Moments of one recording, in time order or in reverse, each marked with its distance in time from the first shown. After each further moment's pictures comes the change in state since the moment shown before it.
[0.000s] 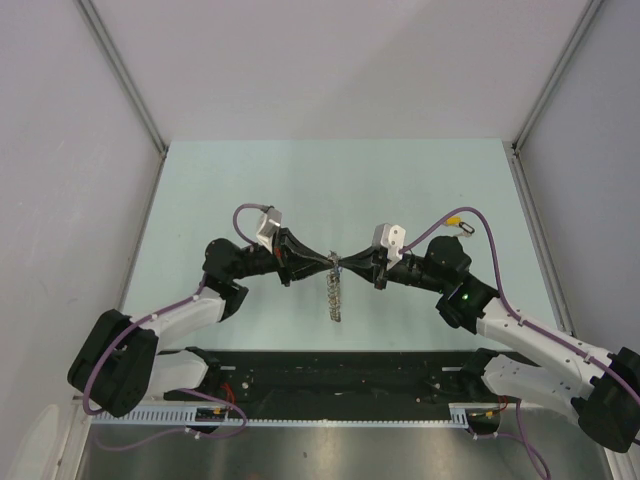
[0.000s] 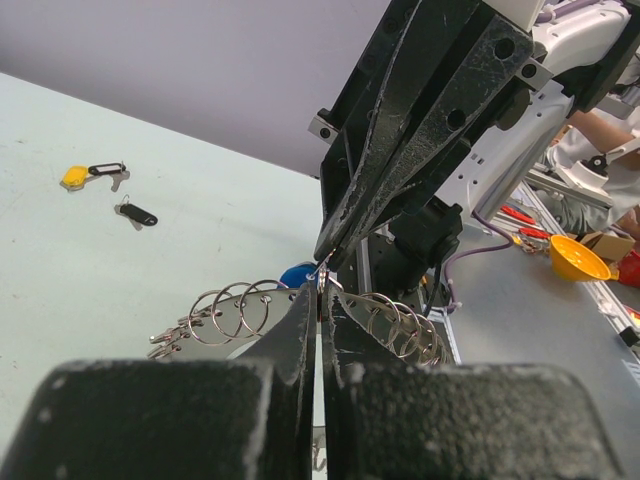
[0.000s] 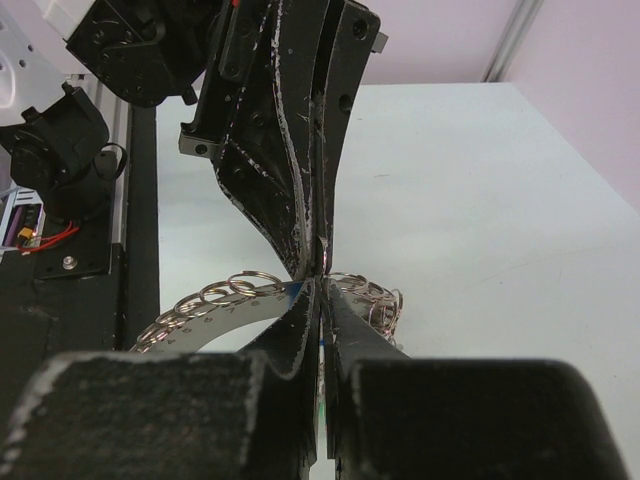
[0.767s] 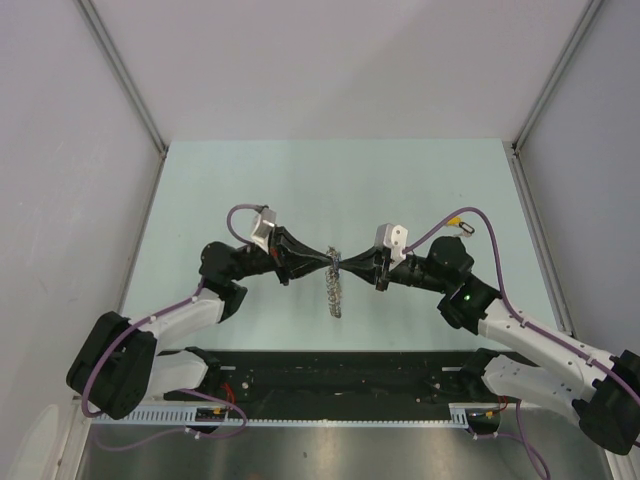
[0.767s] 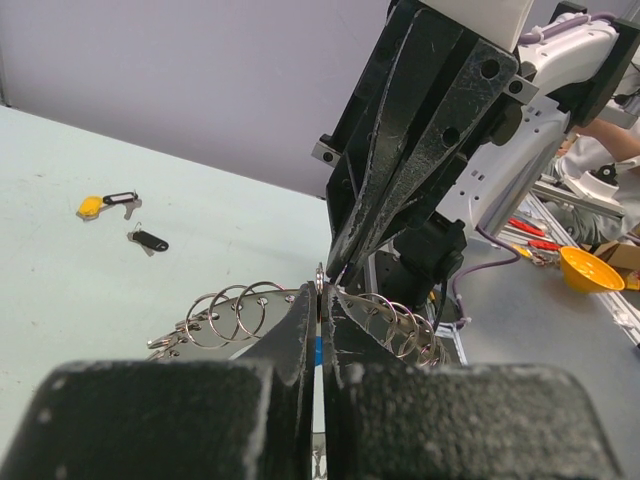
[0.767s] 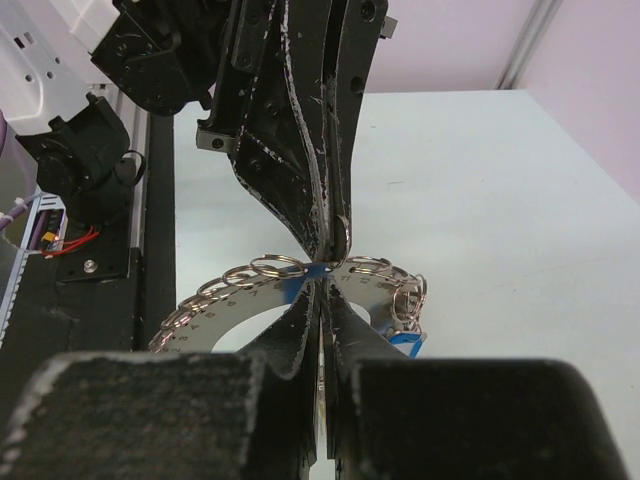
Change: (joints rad) left arm 0.003 -0.013 -0.008 0.064 -0.020 -0.012; right arm -0.010 -0.014 0.000 -0.001 -0.028 0.022
